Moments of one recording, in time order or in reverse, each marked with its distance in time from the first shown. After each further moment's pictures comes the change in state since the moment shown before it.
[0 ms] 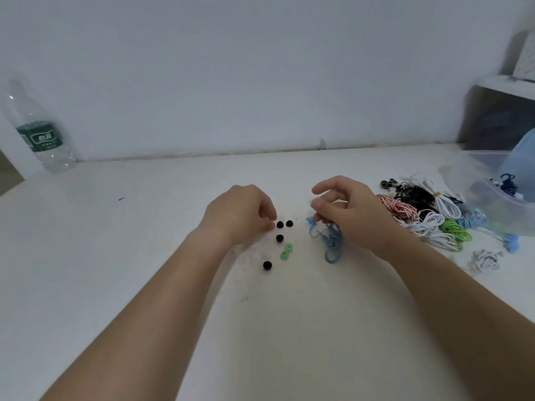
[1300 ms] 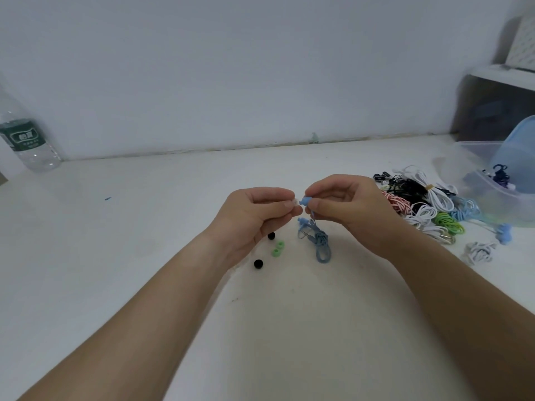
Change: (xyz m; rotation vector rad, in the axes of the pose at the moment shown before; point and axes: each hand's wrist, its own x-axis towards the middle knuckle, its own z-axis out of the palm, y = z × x) left_hand -0.017 0.030 0.018 -1.418 -0.107 -0.190; right_hand -0.009 -0.005 -0.009 0.312 -0.057 0.030
